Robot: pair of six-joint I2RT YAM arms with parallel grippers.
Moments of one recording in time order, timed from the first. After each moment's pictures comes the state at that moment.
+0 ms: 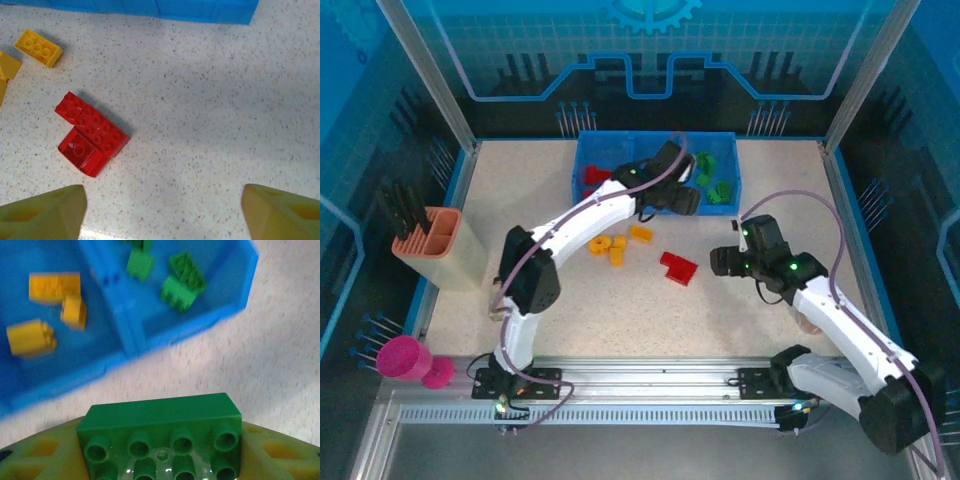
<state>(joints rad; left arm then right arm) -0.71 2.09 2.02 -0.80 -0.08 -0.32 0.42 0.98 0.78 -0.69 0.08 0.30</state>
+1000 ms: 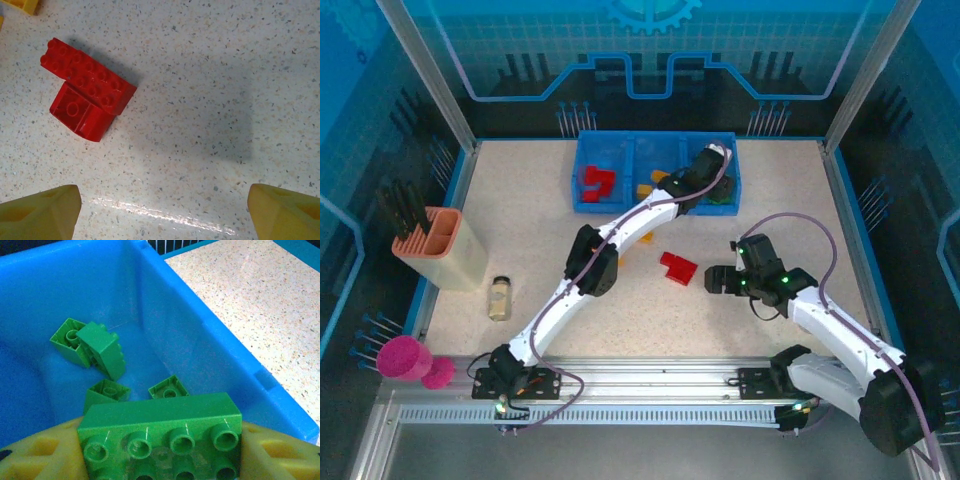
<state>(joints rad) -0.72 2.70 2.60 -0.47 -0.20 -0.18 0.42 0.99 0.59 -0.57 -0.05 0.44</state>
